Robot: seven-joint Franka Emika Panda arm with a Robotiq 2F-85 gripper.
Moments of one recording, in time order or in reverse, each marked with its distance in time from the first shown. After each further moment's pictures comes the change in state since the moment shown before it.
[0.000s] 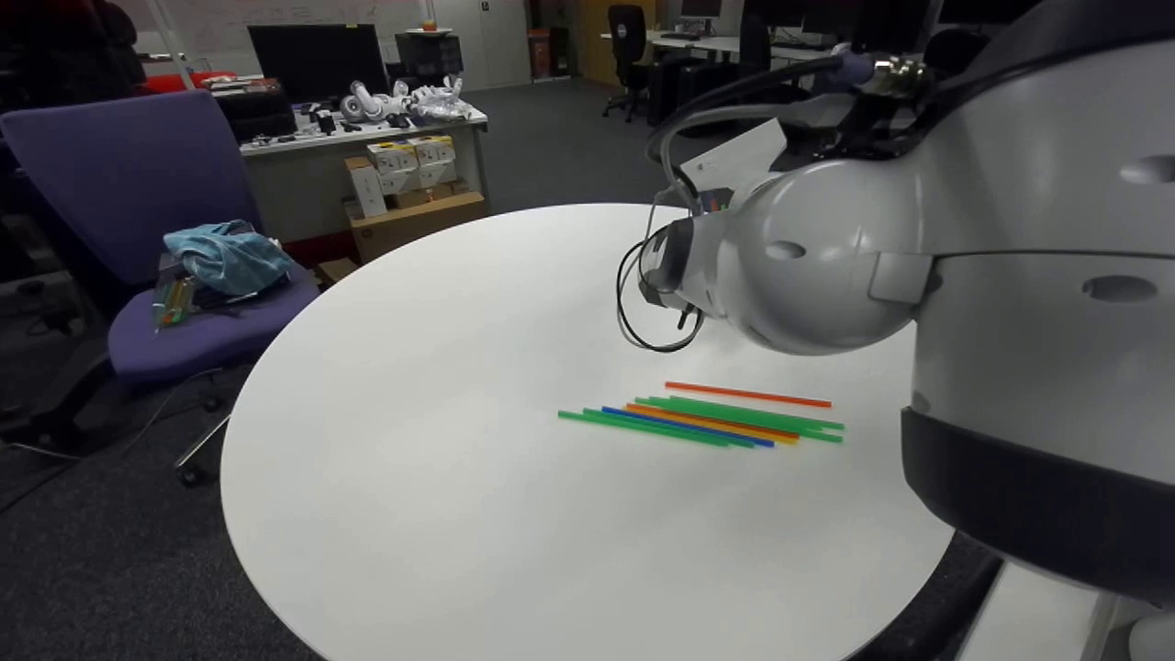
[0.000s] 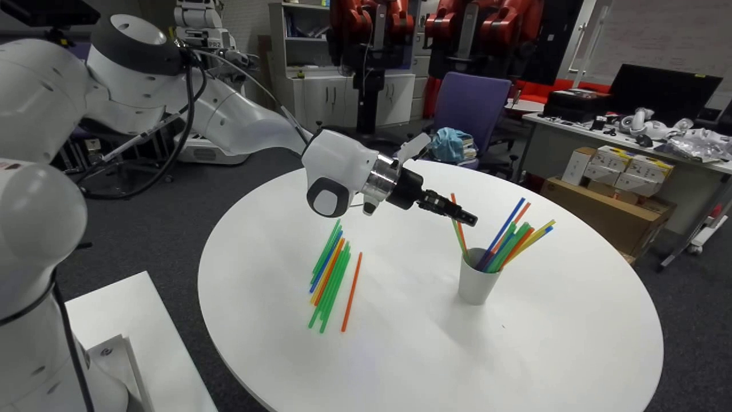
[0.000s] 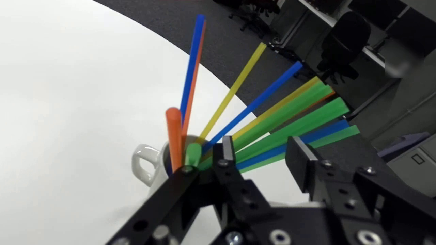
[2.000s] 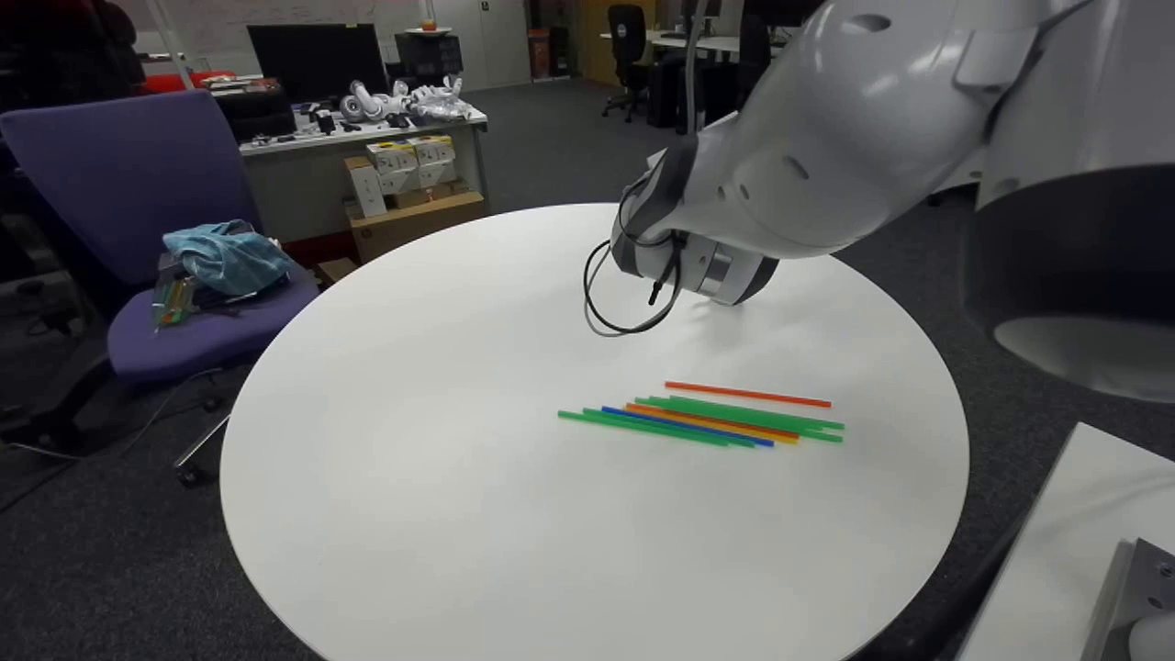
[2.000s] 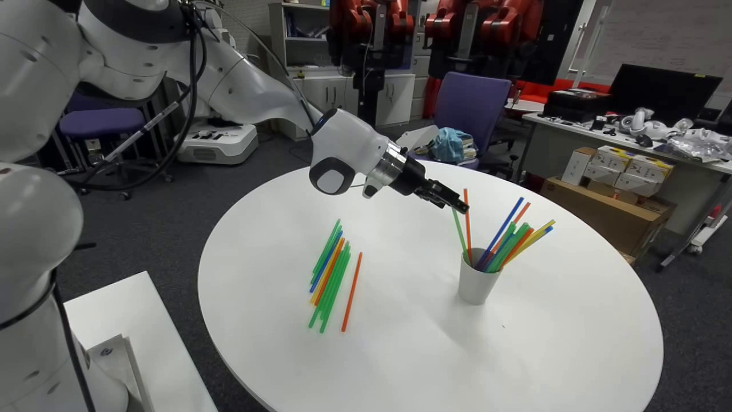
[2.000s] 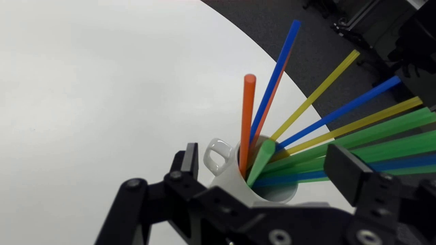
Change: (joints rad) arm -0.097 -0.223 0.113 0.061 -0.155 -0.042 -0.101
